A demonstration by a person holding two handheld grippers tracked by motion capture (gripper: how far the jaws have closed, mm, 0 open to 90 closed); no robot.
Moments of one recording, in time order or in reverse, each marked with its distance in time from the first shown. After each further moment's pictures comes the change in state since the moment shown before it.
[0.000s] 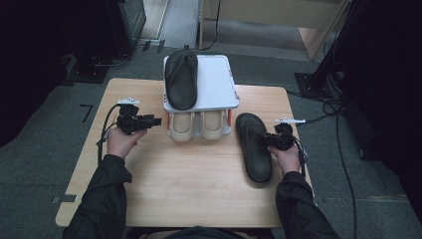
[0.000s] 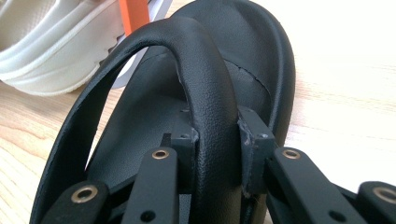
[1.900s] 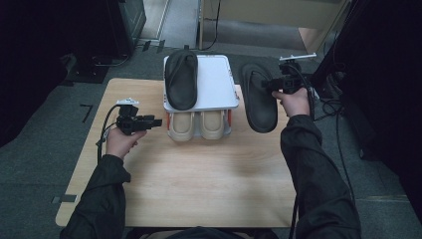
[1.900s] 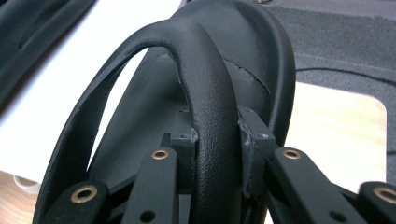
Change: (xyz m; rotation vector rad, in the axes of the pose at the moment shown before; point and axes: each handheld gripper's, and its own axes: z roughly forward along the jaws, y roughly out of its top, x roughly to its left) left arm 0.003 -0.001 -0.001 -0.008 -0.052 0.007; right arm 0.052 0.182 -0.063 -0.038 -0.083 -0.048
